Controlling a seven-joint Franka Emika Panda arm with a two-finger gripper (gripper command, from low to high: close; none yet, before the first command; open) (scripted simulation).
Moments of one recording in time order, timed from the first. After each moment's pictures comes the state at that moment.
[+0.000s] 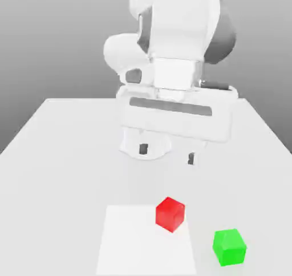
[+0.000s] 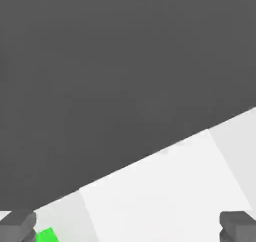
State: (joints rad) arm -0.17 -0.18 0.30 -2.74 -0.03 2.70 1.49
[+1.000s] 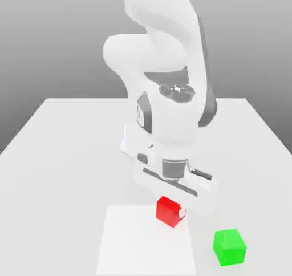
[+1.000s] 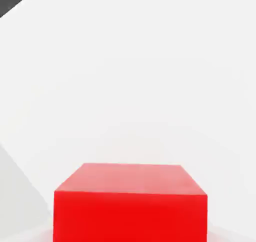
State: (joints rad) arm -0.11 0.09 0.24 -2.81 -0.09 2.91 1.68
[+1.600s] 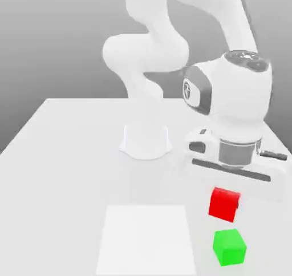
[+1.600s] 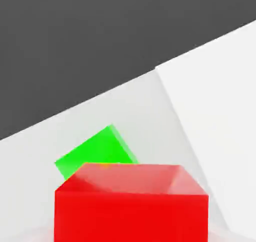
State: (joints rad) arm 0.05 0.16 0.32 -2.49 -0.10 2.64 1.63
